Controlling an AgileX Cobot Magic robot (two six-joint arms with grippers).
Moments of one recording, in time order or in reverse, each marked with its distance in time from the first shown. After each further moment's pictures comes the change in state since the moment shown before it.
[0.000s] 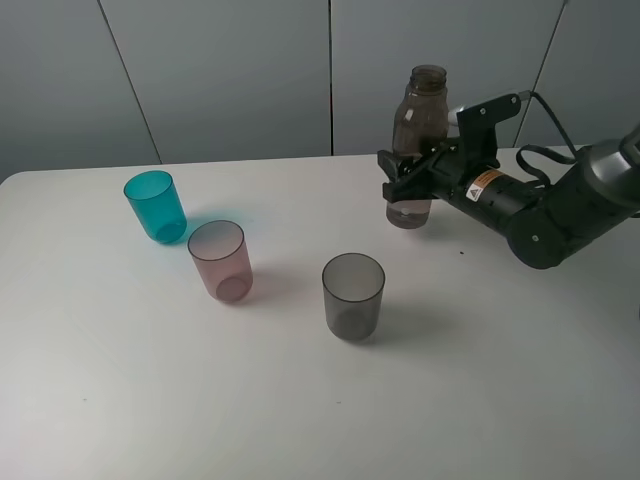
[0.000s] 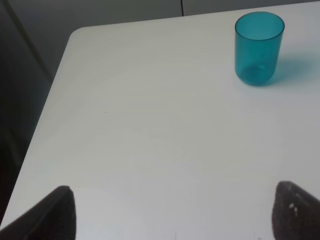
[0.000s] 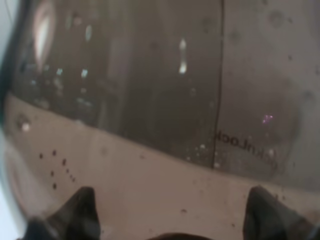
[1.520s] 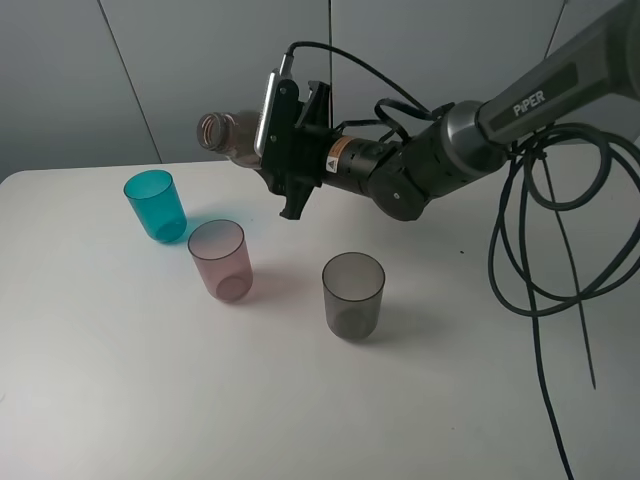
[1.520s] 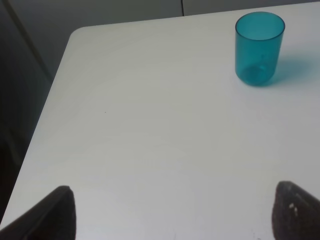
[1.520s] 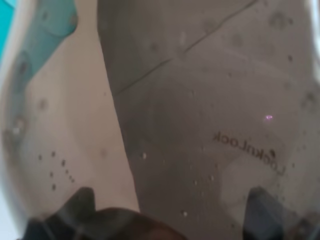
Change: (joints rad) left arm 0.000 0.000 0.000 0.000 0.000 -0.002; right arm 0.321 0.095 -0.422 -0.026 0.409 -0.877
